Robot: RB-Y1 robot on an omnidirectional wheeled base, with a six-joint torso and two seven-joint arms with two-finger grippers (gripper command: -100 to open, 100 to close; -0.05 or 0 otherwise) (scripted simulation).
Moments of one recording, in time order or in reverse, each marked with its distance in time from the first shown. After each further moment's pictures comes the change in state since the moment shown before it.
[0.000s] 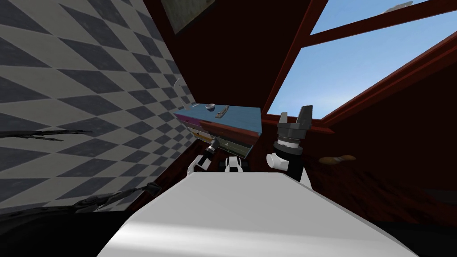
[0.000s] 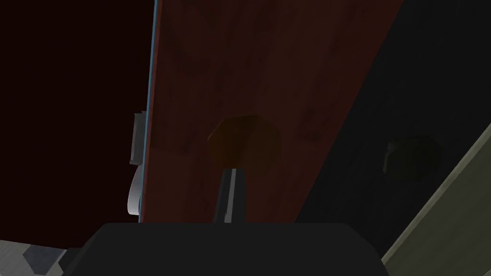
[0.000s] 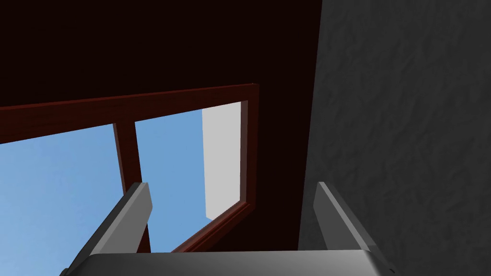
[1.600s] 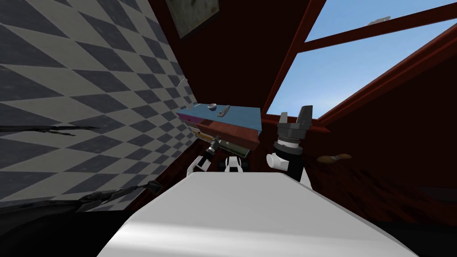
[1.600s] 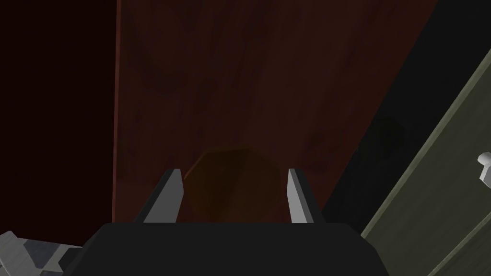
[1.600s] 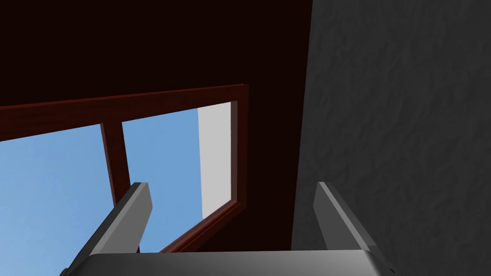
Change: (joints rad) left arm 0.016 0.014 -0.014 -0.005 -0.001 0.014 0.010; right arm 0.000 0.000 0.000 0.000 0.000 0.000 0.000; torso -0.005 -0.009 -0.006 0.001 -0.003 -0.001
